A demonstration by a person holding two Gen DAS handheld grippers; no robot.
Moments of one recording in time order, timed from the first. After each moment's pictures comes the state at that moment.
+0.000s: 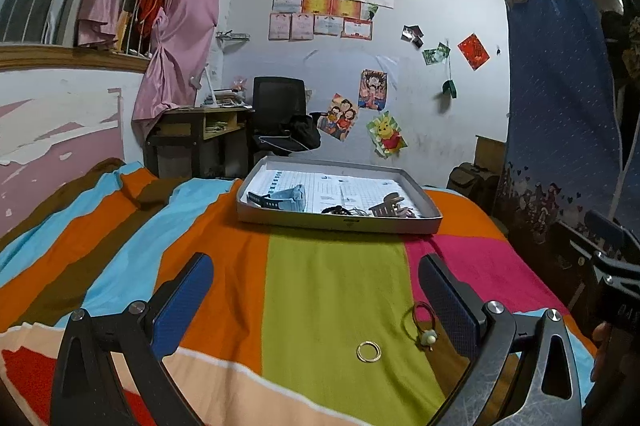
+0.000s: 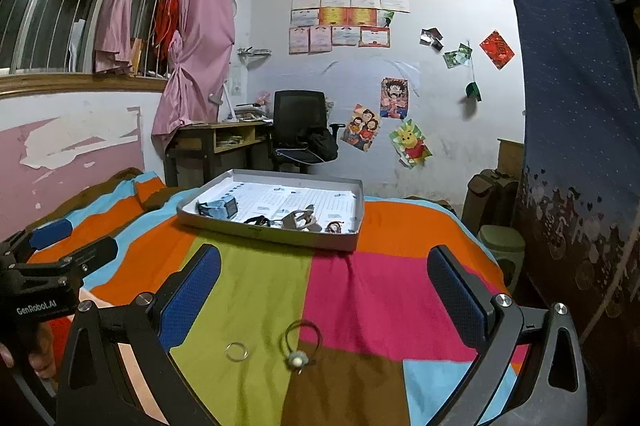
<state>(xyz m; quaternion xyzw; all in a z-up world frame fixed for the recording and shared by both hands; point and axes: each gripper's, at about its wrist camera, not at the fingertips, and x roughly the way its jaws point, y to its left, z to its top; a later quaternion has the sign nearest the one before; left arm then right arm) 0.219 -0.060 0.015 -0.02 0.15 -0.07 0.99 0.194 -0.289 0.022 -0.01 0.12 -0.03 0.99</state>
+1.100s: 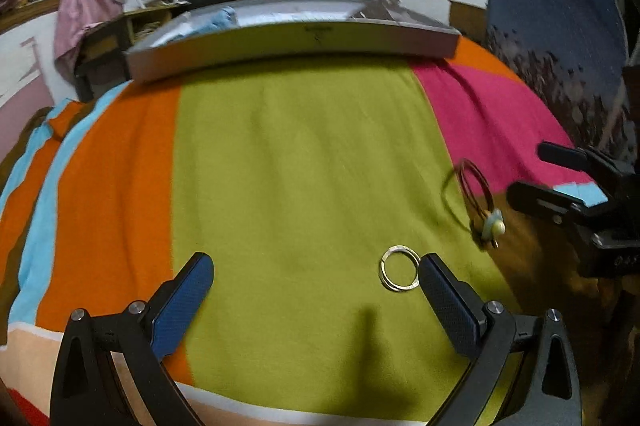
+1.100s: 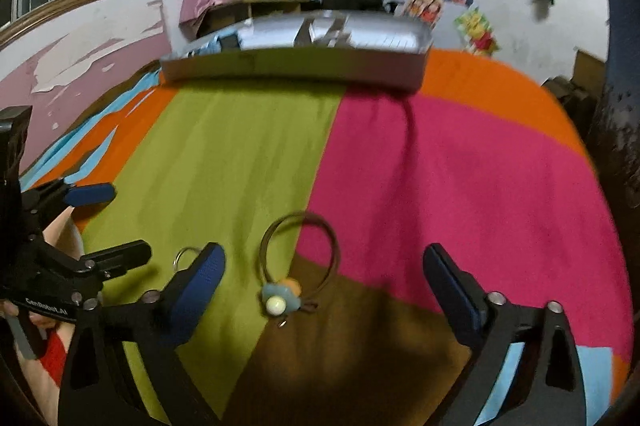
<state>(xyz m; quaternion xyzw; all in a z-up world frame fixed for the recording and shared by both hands) 0.323 -0.104 -0.112 0.08 0.36 -0.15 0.92 0.338 -0.309 -0.134 0.00 0.34 0.10 0.93</state>
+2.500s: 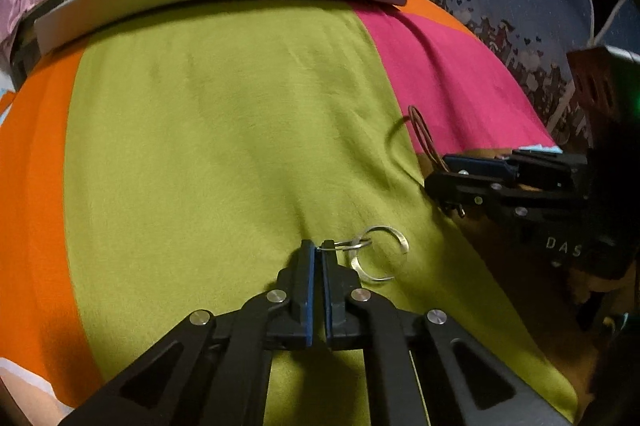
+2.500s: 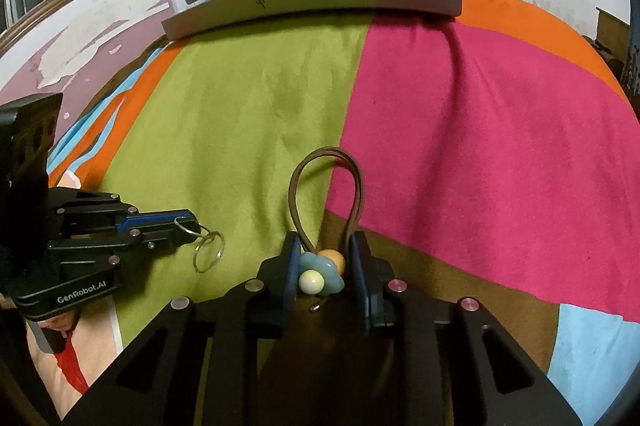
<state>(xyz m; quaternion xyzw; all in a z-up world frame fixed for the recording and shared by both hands) 0.345 -0.125 -0.143 0.06 0.42 -0.25 0.87 0.350 -0.283 -0.173 0.03 0.40 0.13 0.91</state>
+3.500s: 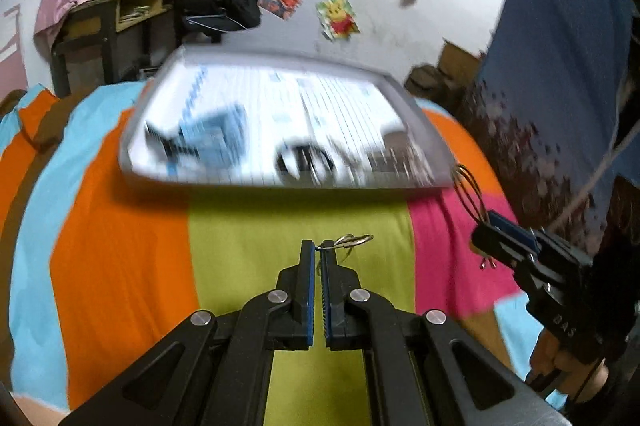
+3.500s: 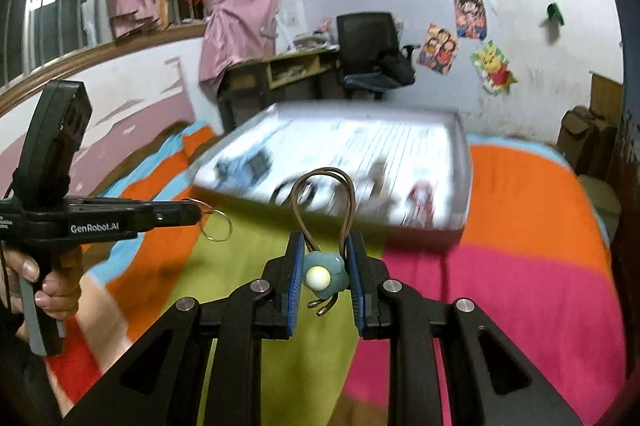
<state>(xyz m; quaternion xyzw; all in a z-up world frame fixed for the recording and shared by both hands) 0.429 -0.069 0.000 -0.04 0.38 -0.20 0.90 0.399 -0.291 -0.029 0.04 0.25 0.12 0.96</state>
